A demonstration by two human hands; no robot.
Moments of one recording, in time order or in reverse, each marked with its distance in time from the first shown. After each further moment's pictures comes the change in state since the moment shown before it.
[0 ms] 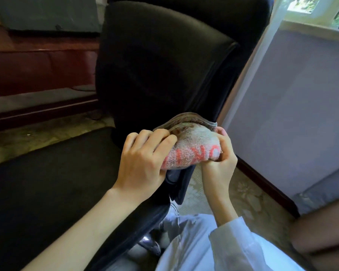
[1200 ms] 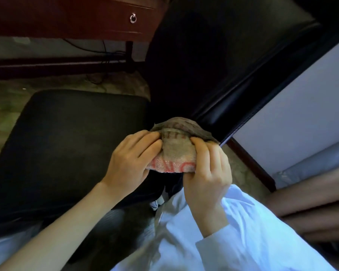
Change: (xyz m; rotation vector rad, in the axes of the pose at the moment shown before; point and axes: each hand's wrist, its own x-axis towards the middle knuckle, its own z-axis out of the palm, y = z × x) left_hand -0.144 -0.026 -0.025 -0.183 0.109 0.025; right_hand -0.148 -0.047 0.009 -0.898 0.033 -0.670
